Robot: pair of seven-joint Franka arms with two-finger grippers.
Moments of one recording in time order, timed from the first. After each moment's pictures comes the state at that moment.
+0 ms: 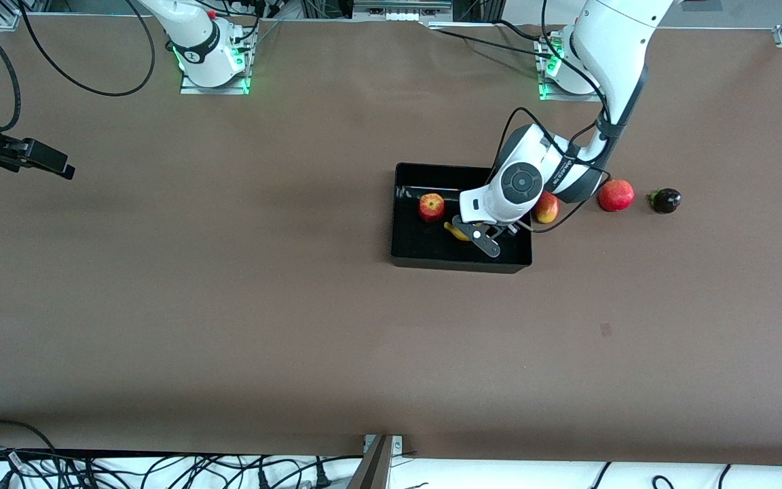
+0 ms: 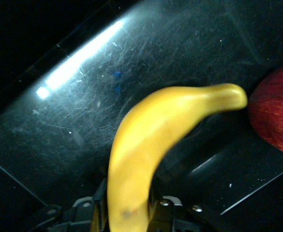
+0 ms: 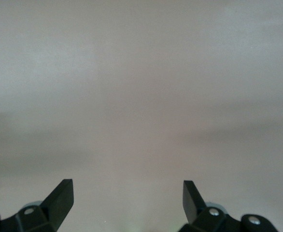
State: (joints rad) left arm -0.38 0.50 -0.14 -2.02 -0.01 2.35 0.19; right arm -0.01 0.03 -0.05 -1.64 0.03 1.58 0.08
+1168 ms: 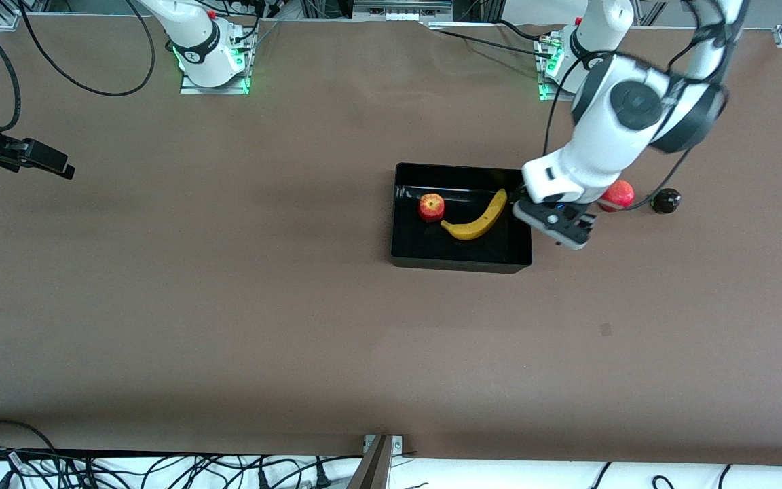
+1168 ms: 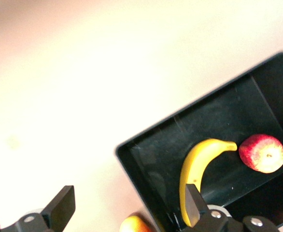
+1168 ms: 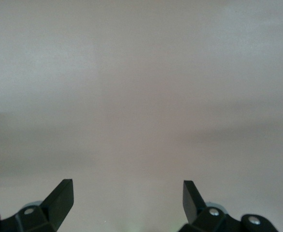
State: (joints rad) left arm -0.24 0.09 -0.12 -1.98 -0.01 2.23 0.18; right arm -0.01 0.03 -0.05 -1.64 0.03 1.58 0.08
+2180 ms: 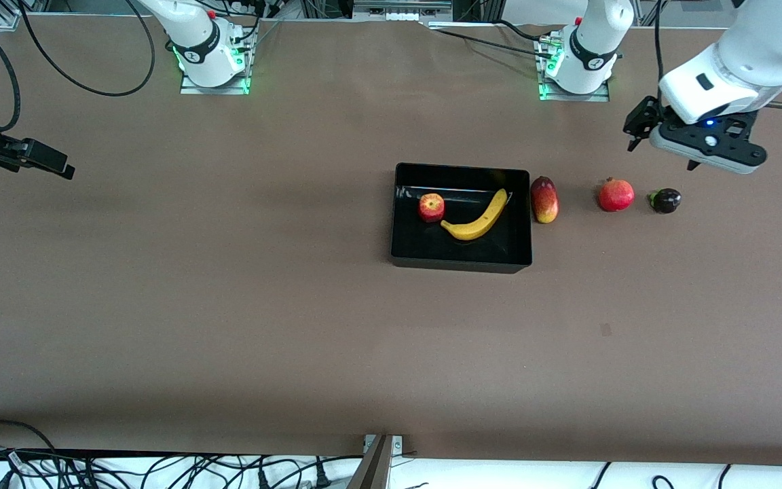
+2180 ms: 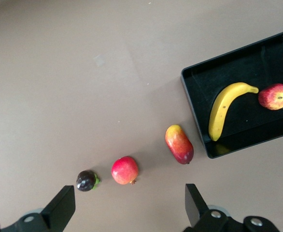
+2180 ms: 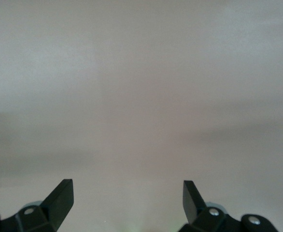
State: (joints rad) left arm -0.18 -0.09 0.01 -1.75 0.06 1.63 0.18; right arm -0.01 0.03 -0.05 -1.64 0.03 1.58 0.08
